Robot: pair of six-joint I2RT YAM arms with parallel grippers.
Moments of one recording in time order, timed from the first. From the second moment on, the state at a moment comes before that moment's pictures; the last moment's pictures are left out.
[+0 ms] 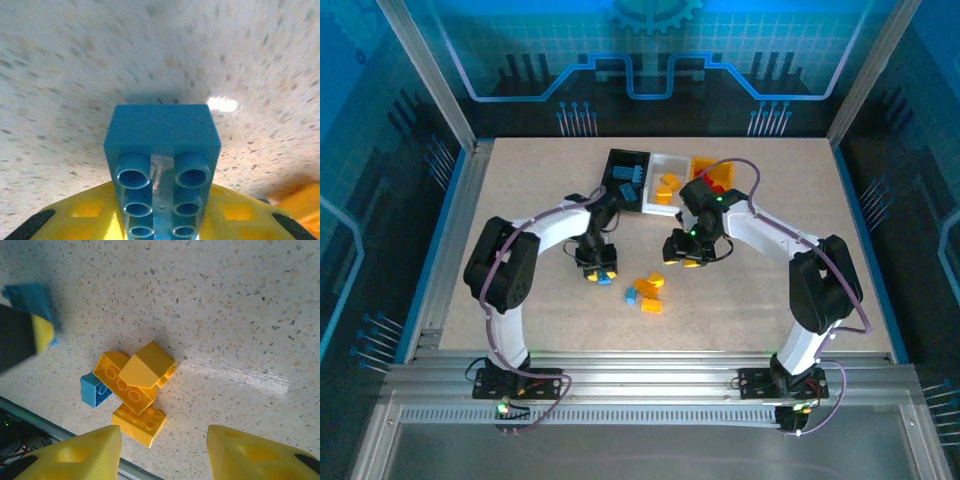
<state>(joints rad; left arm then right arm) -0.39 1.92 1.31 -1.02 0.24 -0.61 0.52 1.73 1.30 -0.94 -0.38 0.52</state>
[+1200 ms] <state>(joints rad) -0.21 2.44 2.40 -0.99 0.53 -0.73 0.60 1.55 1.13 -0.97 -0.30 0.64</state>
